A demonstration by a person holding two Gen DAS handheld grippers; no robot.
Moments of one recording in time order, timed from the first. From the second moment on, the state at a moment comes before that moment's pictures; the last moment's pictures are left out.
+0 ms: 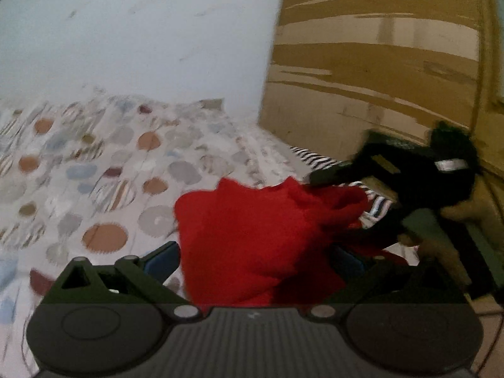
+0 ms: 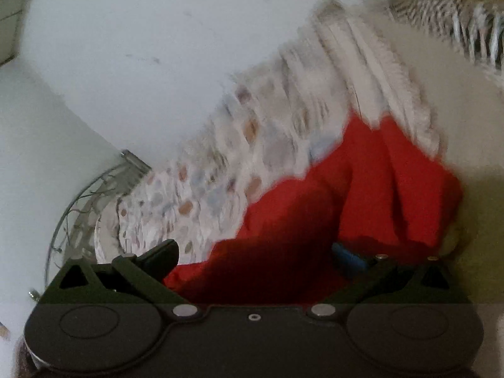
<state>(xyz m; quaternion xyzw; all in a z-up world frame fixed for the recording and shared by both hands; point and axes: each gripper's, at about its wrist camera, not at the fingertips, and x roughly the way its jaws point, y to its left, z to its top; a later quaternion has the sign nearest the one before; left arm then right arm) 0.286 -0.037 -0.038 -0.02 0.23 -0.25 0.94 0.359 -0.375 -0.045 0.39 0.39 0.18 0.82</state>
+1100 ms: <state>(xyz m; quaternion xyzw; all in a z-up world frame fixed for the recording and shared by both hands) 0.268 -0.160 -0.047 0.12 0.23 -0.39 0.88 0.347 -0.443 -0.064 0.28 0.30 0.09 0.91</state>
